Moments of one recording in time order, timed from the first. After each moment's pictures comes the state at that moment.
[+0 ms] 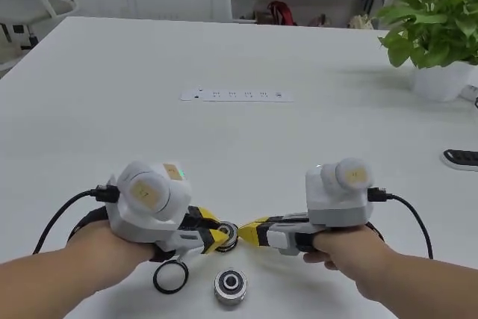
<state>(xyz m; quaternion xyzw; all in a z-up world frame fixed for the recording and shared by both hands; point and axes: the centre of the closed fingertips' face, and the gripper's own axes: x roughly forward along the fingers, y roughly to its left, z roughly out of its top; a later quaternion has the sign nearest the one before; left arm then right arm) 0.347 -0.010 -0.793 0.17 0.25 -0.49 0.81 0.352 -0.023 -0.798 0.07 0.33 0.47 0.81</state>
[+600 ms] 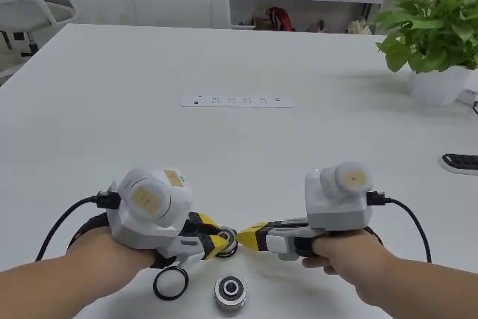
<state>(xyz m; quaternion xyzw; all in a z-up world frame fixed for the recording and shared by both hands) 0.347 -0.009 -0.793 0.17 0.25 -0.49 0.81 0.351 -0.021 -0.796 0.08 0.34 0.47 0.81</state>
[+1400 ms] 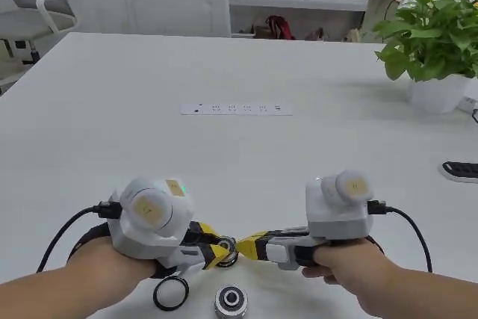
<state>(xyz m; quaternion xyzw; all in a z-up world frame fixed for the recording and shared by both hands) 0.347 -0.009 -0.794 0.17 0.26 -0.49 0.81 0.349 -0.018 -0.793 0.09 0.34 0.47 0.81</state>
